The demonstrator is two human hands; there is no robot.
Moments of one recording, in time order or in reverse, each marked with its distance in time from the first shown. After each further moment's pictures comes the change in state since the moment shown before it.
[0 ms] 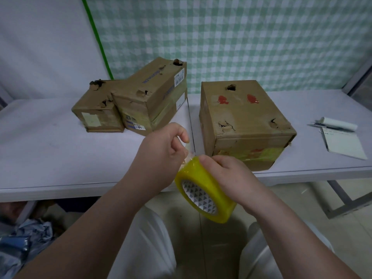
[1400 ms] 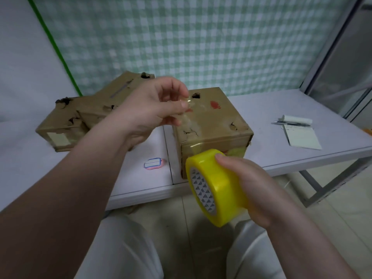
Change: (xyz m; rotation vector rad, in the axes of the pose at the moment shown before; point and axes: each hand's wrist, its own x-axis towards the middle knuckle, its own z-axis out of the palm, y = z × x) left_hand 0.072 0.075 -0.002 -0.473 -0.308 0.101; right_hand -0.050 0.027 -0.055 0.703 0.072 0.306
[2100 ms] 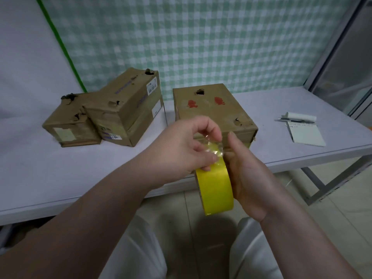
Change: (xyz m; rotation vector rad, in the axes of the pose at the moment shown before) left_hand -0.057 -0.004 0.043 0.123 -0.189 -0.090; right_hand 0.007 0.000 0.012 0.141 -0.191 -0.025
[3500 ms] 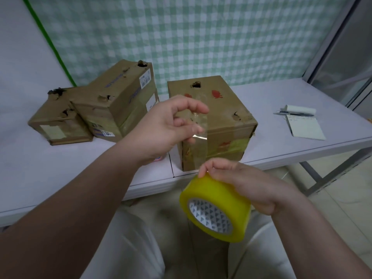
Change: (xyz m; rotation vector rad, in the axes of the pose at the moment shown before) left_hand 0.034 -0.029 -0.022 -0.090 0.087 0.110; right_hand 0.008 0.003 -0.022 -0.419 -0.180 0.075
